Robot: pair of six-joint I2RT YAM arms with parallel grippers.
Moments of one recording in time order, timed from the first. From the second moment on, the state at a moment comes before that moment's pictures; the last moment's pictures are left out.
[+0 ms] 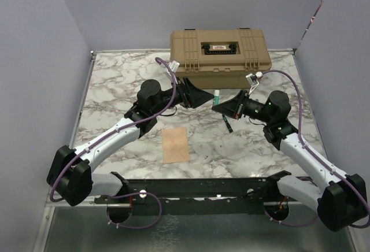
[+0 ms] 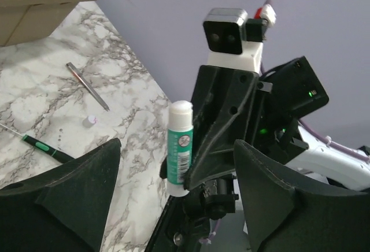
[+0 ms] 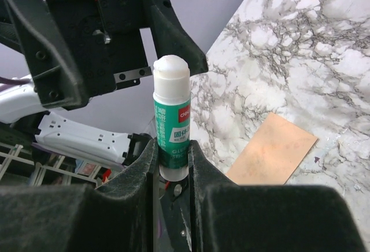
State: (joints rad) left arm -0.66 1.28 0.91 0.43 0.44 -0.87; right arm 0.36 1.02 0.63 0.40 -0.77 0.84
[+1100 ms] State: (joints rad) left arm -0.68 1.35 0.95 0.48 0.53 -0.96; right arm 0.38 1.04 0.56 0.56 -0.88 0.94
